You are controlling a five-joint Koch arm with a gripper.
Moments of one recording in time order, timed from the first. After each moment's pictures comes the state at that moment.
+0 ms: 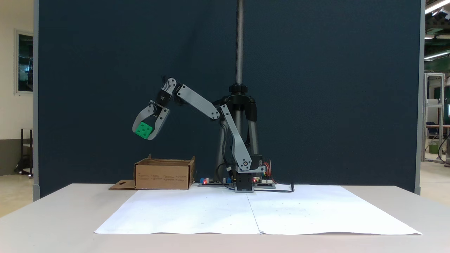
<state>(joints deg) 88.6 65.4 29.8 68.4 2.6</state>
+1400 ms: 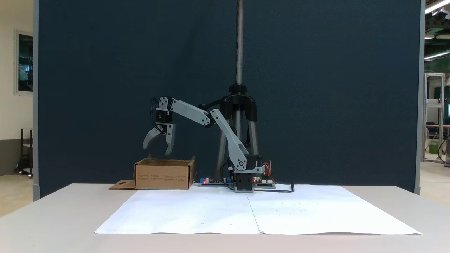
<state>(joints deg) 107.4 55.2 30.8 78.2 -12.6</state>
